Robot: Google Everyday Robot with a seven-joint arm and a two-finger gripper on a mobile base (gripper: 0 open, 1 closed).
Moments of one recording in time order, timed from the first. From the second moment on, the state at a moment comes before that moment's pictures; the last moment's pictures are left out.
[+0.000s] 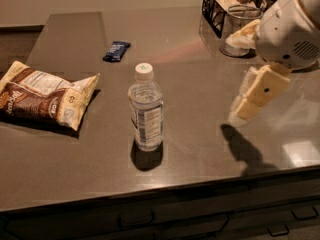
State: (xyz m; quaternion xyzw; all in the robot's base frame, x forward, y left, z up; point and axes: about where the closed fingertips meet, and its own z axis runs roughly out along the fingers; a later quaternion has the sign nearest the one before) arm 0.444 -0.144 0.989 -0.63 0.73 0.07 0.26
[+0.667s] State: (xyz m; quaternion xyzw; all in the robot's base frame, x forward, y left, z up) arm 0.449 -0.069 0.973 -0.64 0.68 0.17 0.32
